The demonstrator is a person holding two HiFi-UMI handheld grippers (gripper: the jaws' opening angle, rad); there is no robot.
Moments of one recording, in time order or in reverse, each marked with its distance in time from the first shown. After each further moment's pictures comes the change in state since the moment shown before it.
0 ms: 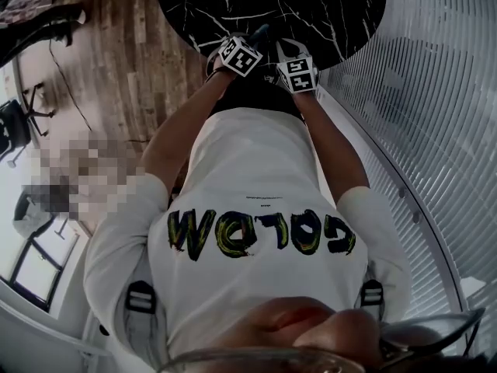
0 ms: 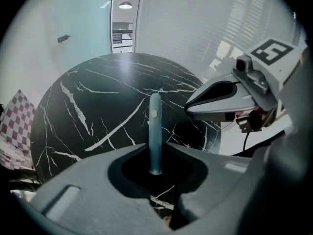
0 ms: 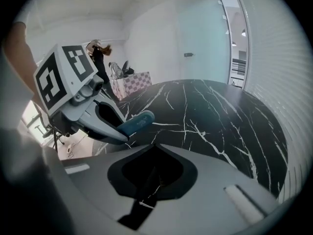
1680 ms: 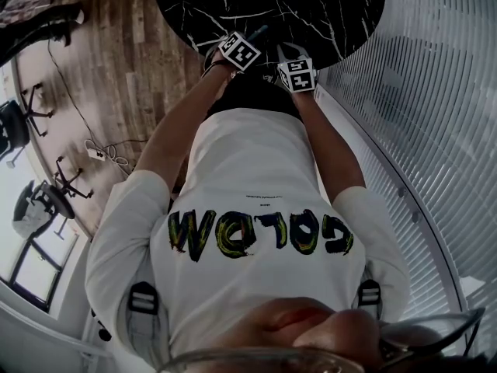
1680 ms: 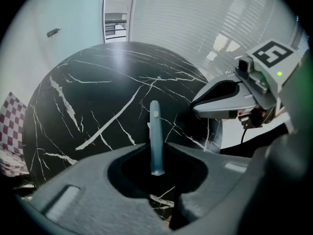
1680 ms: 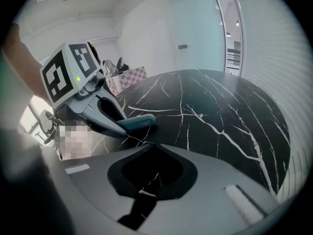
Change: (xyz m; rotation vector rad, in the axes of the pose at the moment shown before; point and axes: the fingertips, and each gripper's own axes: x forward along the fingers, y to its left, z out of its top) left arm 0.014 -0.004 -0.006 0.026 0.079 -0.071; right arm 0.006 -0.004 -0.033 0.074 0.066 0.001
